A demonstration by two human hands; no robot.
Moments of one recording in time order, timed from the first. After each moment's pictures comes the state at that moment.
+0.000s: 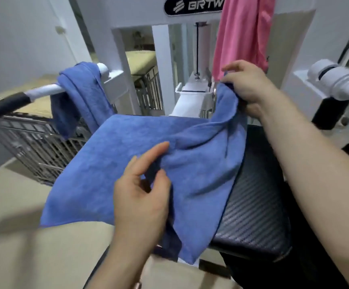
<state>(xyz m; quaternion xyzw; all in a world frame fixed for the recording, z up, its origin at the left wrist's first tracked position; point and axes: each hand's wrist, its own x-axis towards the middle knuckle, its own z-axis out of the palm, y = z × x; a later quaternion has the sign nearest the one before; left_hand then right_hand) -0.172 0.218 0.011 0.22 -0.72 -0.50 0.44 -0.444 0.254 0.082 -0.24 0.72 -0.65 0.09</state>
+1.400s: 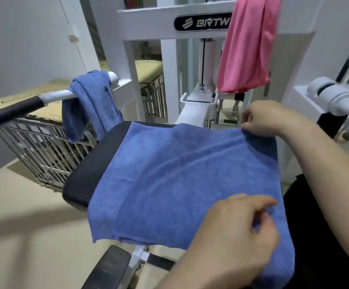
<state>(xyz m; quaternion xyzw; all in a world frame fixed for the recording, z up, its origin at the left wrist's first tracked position) -0.198 0.297 0.022 0.08 -0.89 -0.43 0.12 -0.446 0.306 0.076 -0.38 0.92 -0.03 -0.03</state>
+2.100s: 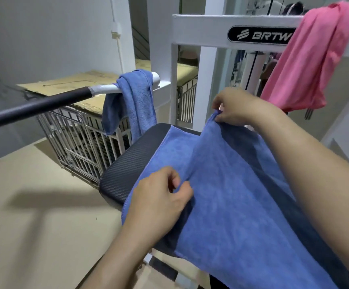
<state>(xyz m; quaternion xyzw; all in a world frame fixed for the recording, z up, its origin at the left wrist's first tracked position) -0.152 0.161 0.016 0.37 -0.82 -0.32 0.29 -0.392 0.160 0.114 -0.54 0.84 -0.08 -0.05</state>
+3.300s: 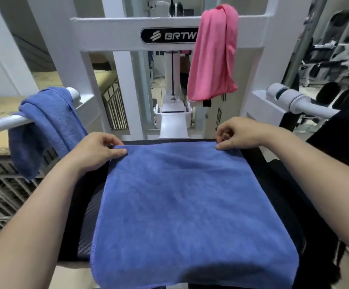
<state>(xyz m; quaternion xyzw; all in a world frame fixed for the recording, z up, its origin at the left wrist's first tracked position) -0.256 -0.026 0.032 0.16 -0.91 -0.36 0.12 -0.420 0.292 0.068 -0.36 0.92 -0.11 0.08</state>
